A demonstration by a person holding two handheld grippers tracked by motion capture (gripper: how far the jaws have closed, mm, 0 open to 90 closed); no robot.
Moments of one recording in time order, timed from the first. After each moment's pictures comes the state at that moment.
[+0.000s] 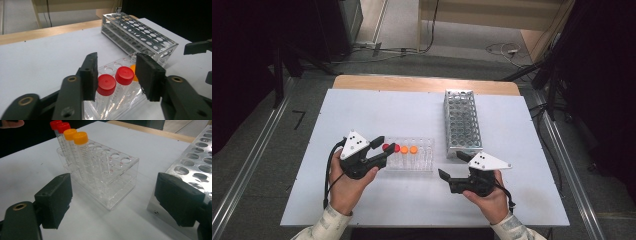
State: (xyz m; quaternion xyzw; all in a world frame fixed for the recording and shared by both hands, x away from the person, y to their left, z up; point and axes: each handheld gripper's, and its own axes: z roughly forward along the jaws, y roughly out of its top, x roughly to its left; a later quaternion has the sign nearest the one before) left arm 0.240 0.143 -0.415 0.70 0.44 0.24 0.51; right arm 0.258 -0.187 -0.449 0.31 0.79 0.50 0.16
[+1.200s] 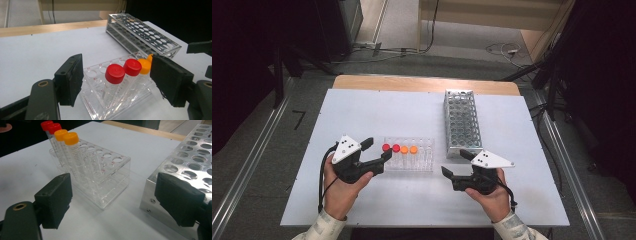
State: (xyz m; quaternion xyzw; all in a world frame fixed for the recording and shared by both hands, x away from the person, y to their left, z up) left arm 0.232 0.156 -0.423 0.68 0.47 0.23 0.52; right arm 0.262 -0.193 -0.449 0.32 0.79 0.50 0.16
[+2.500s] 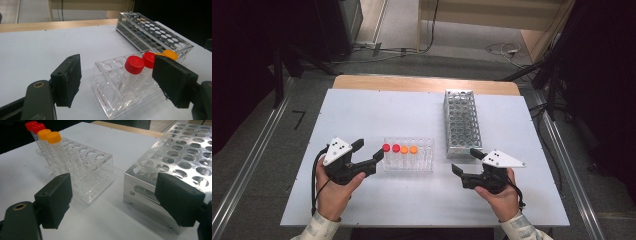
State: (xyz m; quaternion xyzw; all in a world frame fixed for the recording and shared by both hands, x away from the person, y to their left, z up) left arm 0.228 0.173 -0.431 0.66 0.49 0.24 0.52; right arm 0.265 -0.218 -0.448 0.34 0.78 0.50 0.18
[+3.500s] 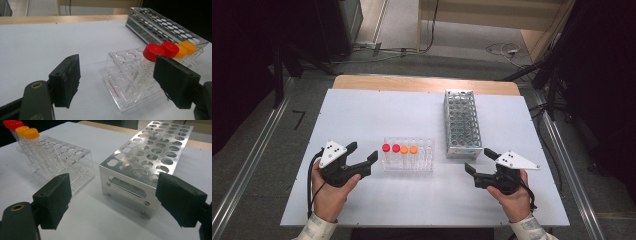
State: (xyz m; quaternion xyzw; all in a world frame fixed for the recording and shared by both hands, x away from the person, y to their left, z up) left arm 0.226 0.186 -0.444 0.66 0.51 0.25 0.50; right arm 0.265 -0.249 -0.450 0.37 0.77 0.49 0.21
